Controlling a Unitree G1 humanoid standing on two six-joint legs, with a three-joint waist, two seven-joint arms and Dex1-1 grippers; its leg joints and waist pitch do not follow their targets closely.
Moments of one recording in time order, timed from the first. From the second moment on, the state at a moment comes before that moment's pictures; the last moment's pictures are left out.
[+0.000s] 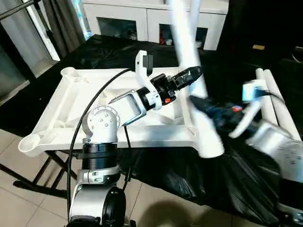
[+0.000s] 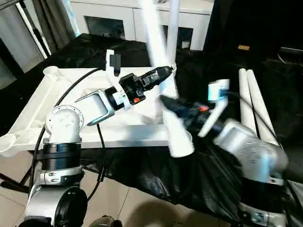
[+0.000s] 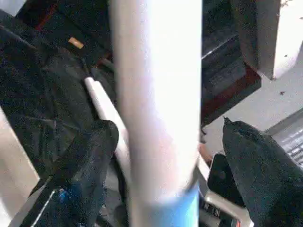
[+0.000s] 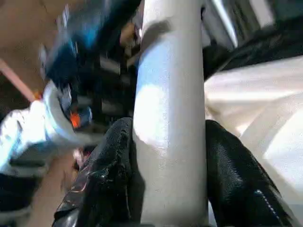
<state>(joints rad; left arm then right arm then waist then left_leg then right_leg) -0.75 -0.13 0.26 0.13 -0.79 1.03 -0.31 -0.39 -0.32 -0.22 -0.11 0.79 0.96 0.72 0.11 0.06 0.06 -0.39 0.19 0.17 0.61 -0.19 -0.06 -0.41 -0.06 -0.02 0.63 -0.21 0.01</state>
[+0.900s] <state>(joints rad) -0.75 -0.14 0.27 0.13 -0.69 0.84 0.02 -0.48 -0.19 0.05 -0.09 0.44 0.74 0.43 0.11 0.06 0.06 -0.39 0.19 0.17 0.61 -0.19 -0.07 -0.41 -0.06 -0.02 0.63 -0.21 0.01</state>
